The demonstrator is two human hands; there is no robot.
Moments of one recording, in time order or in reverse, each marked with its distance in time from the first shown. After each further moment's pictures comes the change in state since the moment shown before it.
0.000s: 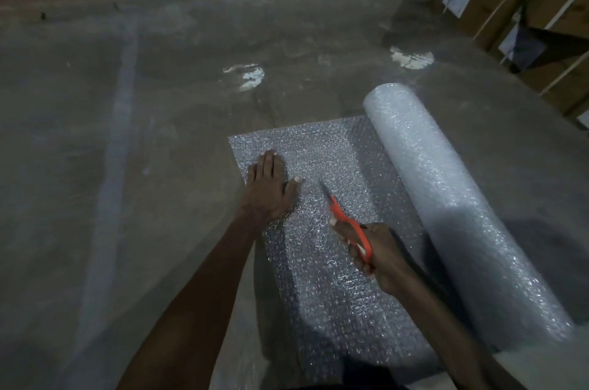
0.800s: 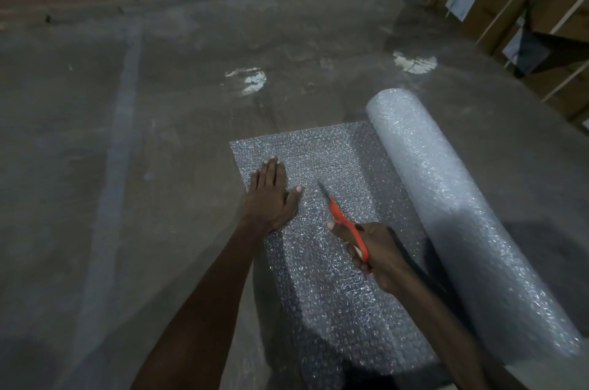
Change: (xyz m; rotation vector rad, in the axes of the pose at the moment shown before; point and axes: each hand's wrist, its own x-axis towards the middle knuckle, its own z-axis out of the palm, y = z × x) left_hand -0.003 -0.004 0.009 -0.015 0.025 0.031; right_hand 0.012 -0.010 0.003 -0.010 -0.032 0.009
